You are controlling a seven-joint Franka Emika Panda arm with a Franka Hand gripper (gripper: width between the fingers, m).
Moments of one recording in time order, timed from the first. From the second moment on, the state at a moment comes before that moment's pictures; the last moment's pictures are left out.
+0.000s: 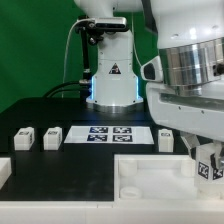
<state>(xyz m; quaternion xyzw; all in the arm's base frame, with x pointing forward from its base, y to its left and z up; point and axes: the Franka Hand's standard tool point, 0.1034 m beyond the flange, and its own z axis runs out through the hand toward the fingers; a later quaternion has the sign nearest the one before) 0.627 0.109 0.078 -0.82 0.57 0.04 0.10</state>
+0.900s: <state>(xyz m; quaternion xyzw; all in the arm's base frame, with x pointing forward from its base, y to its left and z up) 0.625 0.117 0.079 -0.93 0.36 0.01 0.10</state>
